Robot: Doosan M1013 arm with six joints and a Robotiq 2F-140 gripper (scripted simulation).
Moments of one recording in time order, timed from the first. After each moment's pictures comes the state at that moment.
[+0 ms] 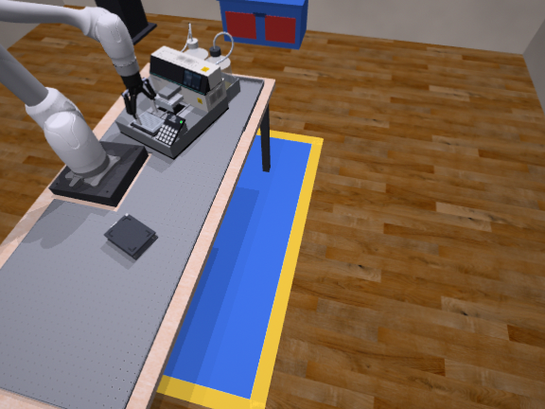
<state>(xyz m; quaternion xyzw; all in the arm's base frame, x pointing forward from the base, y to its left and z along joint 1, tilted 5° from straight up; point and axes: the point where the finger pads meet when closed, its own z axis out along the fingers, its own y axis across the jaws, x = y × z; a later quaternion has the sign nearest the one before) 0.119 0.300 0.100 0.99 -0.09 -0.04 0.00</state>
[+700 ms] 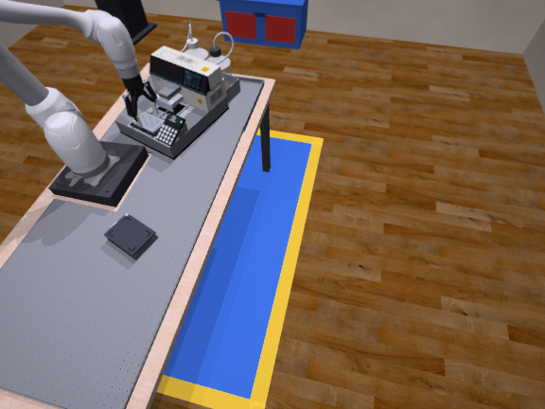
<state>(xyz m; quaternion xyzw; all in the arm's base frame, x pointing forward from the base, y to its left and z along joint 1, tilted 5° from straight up) 0.118 0.300 0.088 0.99 -0.09 -0.04 0.00</state>
